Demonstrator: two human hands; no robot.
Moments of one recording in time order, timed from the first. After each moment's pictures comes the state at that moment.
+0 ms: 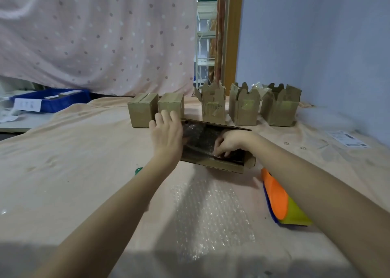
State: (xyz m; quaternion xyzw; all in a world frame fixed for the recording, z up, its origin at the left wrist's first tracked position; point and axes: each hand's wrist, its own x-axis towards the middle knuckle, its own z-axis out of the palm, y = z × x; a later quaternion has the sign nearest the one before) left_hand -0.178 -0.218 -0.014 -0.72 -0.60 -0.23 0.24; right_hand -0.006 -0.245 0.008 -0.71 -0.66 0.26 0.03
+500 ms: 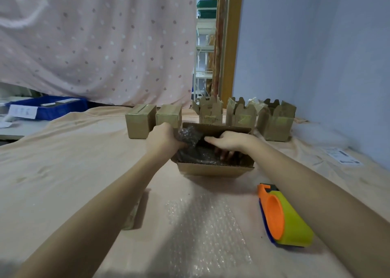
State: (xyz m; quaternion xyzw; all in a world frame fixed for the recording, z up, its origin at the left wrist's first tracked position) left_hand -0.188 -0.199 0.018 -0.75 -0.58 -0.31 -0.10; right_hand -0.003 -0.240 0.036 -0.75 -0.60 0.26 0.14
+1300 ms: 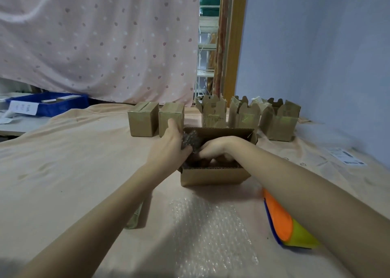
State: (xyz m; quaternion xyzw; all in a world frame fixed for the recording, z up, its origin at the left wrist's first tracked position) left_hand -0.200 -0.233 0.003 -0.81 -0.46 -0.37 -0.08; right_hand -0.049 -0.227 0.023 -0.70 -0.60 0.39 0.06
